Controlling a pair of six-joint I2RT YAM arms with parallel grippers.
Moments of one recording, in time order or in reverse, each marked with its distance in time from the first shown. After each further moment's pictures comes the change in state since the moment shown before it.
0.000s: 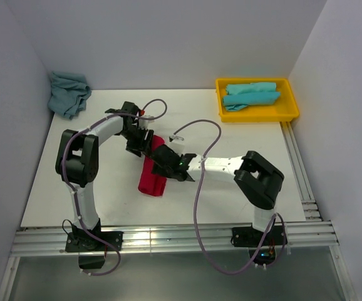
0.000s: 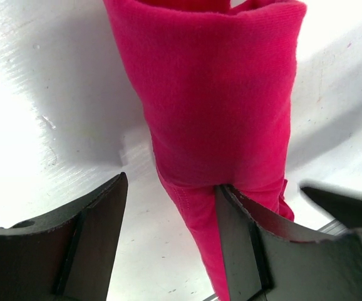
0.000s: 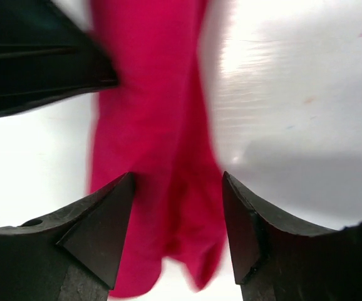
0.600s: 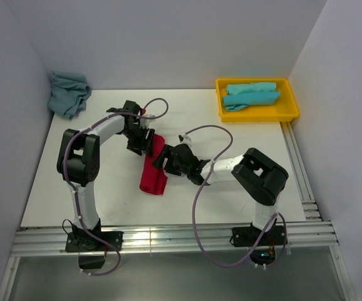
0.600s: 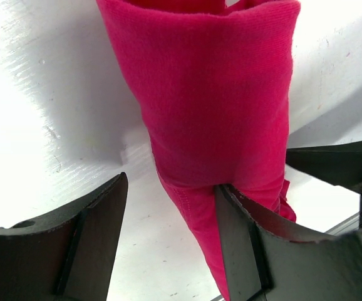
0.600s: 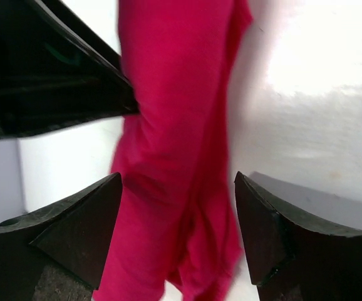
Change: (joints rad) left arm -0.010 0.013 0.027 -0.002 -0.018 -0.002; right arm -0.150 -0.021 -0.346 0.661 -0.269 -0.076
